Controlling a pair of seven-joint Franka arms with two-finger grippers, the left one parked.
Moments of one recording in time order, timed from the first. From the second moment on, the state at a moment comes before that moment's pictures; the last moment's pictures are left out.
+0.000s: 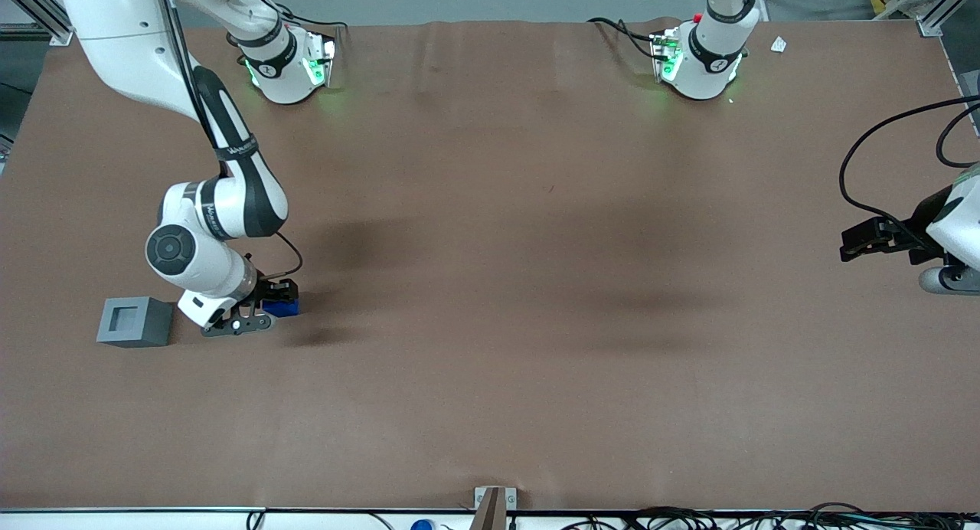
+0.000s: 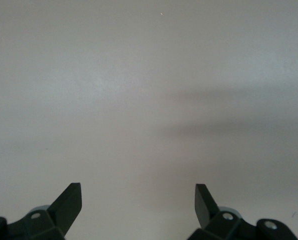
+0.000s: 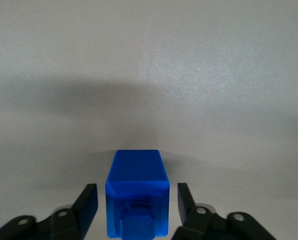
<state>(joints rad) 0.19 0.49 -0.08 -1.95 0.02 2.40 -0.03</state>
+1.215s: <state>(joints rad) -0.19 0.39 -0.09 -1.74 0.02 2.08 -0.29</state>
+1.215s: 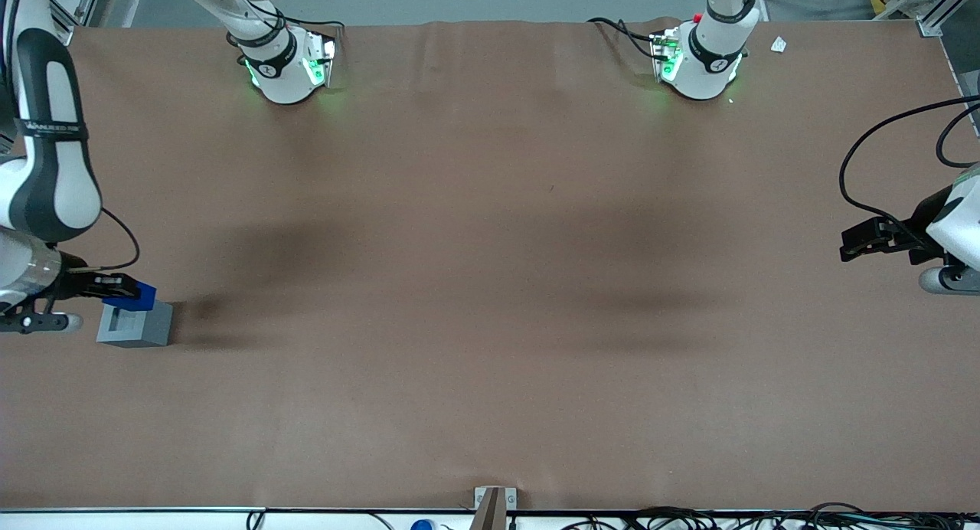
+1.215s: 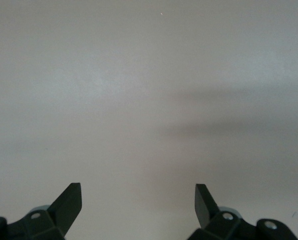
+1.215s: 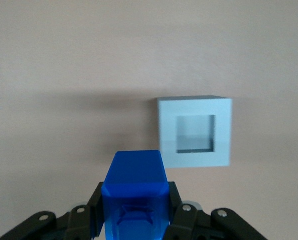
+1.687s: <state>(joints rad) -0.22 0.39 -0.09 -1.72 0.02 2.08 -0.29</state>
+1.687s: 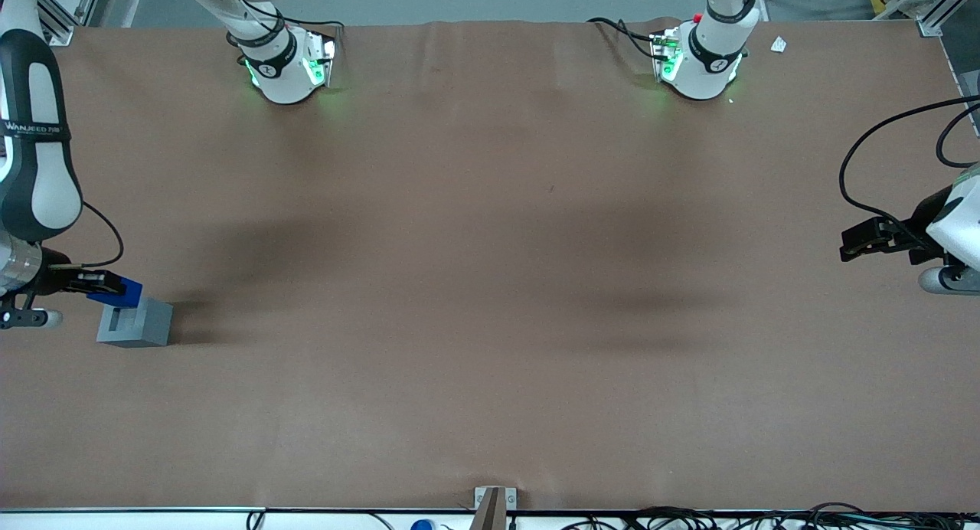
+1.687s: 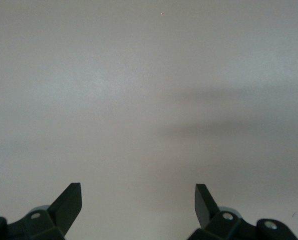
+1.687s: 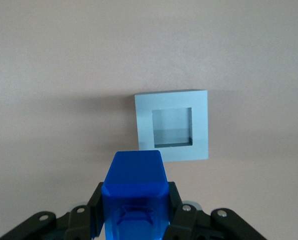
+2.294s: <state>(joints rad) -0.26 0.54 -0.08 -1.57 0.00 2.08 -0.30</state>
